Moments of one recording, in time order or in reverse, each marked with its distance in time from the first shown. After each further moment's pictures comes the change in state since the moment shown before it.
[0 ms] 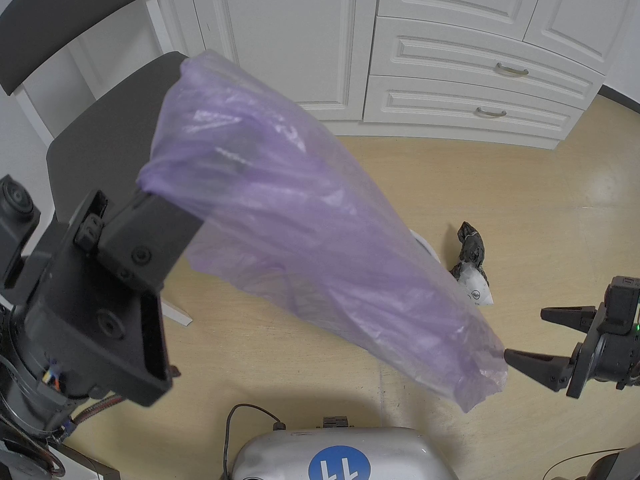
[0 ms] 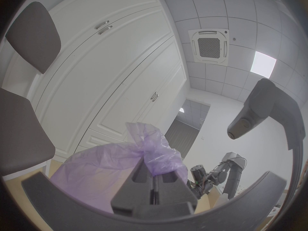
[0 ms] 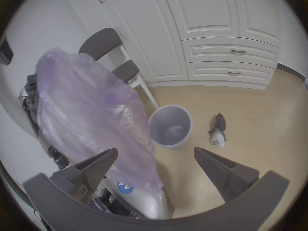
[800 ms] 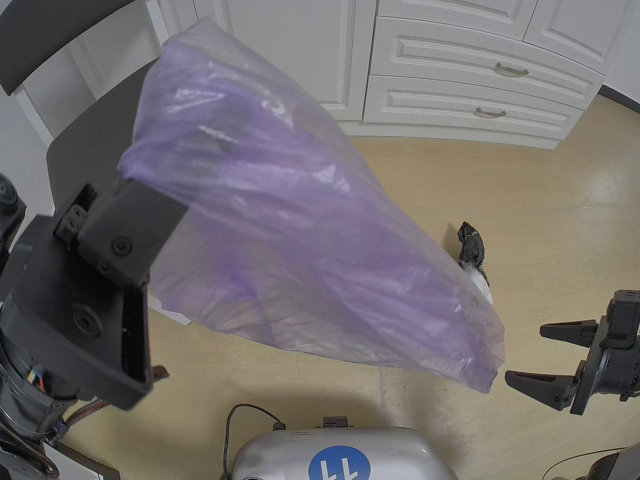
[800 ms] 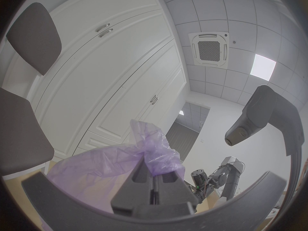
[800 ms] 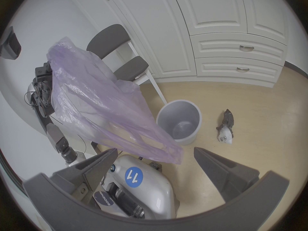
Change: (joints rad) left arm -0.020 -0.016 -0.008 0.000 0.016 -0.002; right arm 0.070 -0.034 -0.004 0.075 -0.011 0.030
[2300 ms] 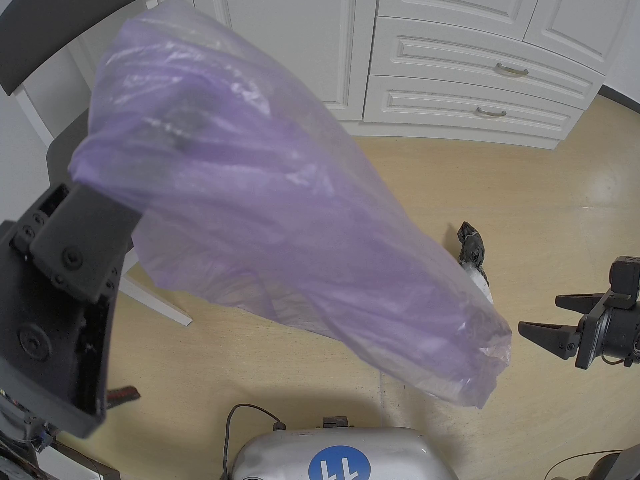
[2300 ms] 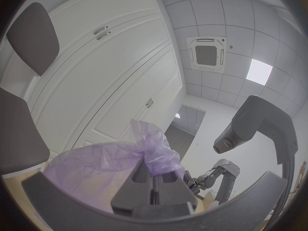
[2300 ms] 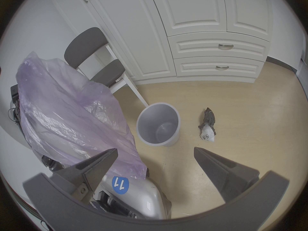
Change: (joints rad) left arm -0.044 -0.044 0.011 0.000 0.000 0.001; right arm -0.193 0.058 -0.093 0.055 0.012 -0.002
